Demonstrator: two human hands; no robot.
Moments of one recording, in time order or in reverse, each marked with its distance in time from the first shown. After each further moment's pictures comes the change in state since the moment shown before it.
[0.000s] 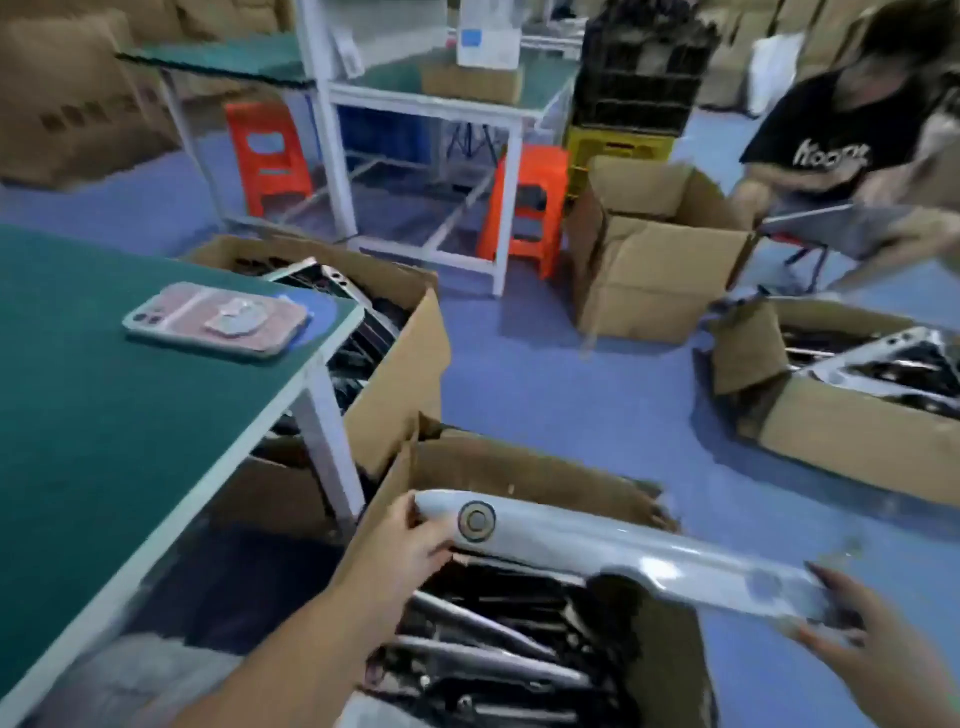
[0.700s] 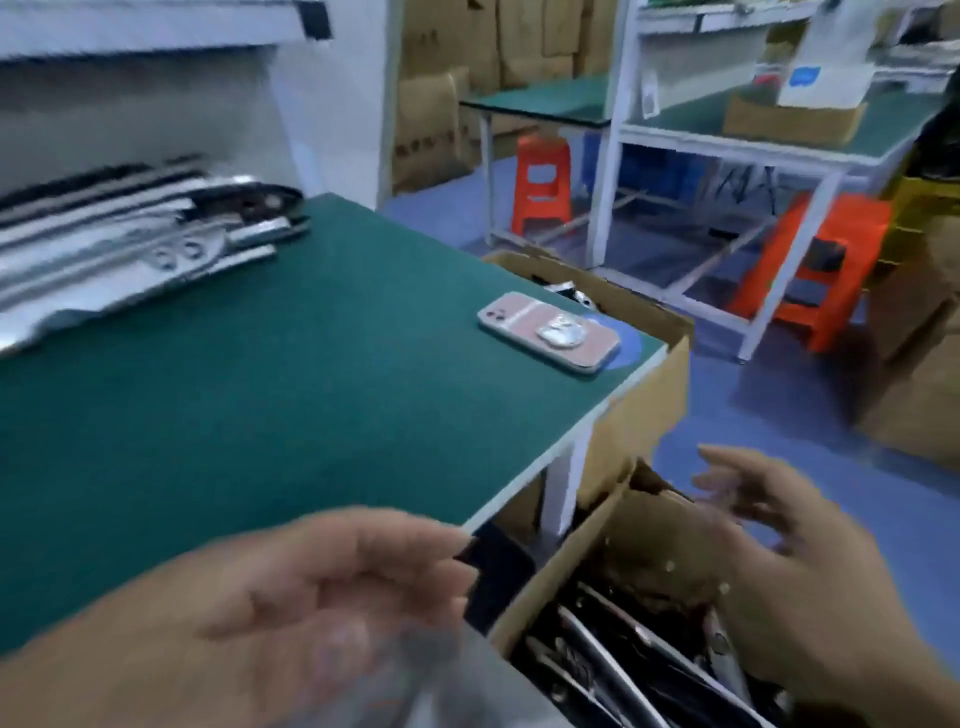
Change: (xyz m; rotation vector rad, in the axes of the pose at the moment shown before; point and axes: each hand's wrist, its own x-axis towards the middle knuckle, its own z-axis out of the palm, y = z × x) left_hand -0.233 0.052 -0.130 0.274 0.133 0.612; right_hand -0.044 -0.300 0.094 0.281 -0.284 -0.765
